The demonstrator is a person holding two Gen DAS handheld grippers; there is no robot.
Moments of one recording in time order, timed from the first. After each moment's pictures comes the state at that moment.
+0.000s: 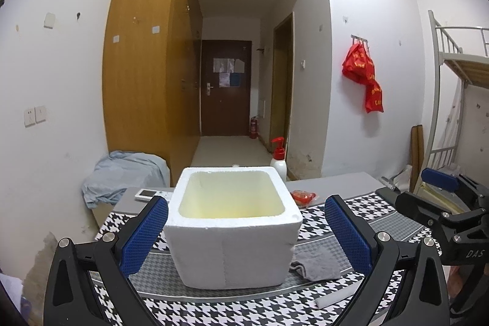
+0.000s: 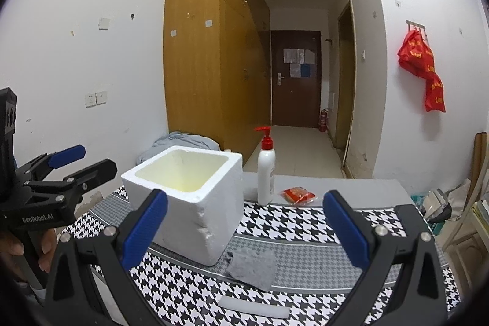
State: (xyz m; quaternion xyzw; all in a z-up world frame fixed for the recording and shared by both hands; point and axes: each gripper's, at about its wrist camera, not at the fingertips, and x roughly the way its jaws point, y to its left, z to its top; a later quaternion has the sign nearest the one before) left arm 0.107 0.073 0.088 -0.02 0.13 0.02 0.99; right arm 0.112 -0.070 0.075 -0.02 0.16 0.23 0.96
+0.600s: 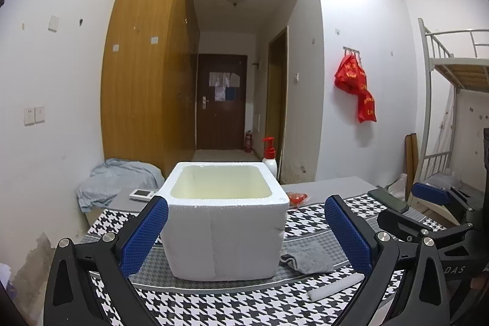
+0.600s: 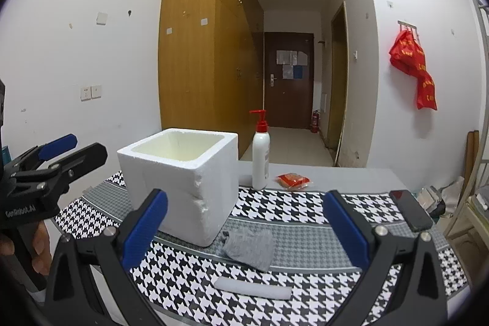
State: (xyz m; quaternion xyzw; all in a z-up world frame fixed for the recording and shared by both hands) left arm 0.077 0.062 0.061 -0.02 0.09 0.01 1.00; right arm 0.084 -0.075 0.038 -0.03 0.15 0.21 0.96
